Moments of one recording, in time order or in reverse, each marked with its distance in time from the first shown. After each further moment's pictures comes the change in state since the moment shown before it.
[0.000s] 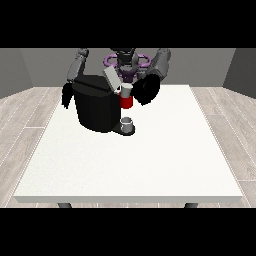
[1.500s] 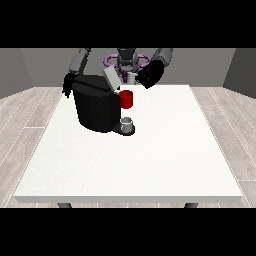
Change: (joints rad) left arm 0.236 -0.160 -0.097 -0.132 -0.024 -0.043 -0.008; right arm 0.192 0.015 -0.006 -0.073 -0.012 -0.034 0.032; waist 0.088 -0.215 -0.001
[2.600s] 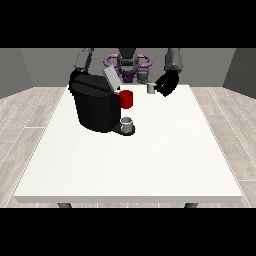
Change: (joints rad) left arm 0.263 0.035 -0.099 0.090 -0.074 0.068 -0.230; right arm 0.080 0.062 0.026 -0.069 0.046 -0.118 0.081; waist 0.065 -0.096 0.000
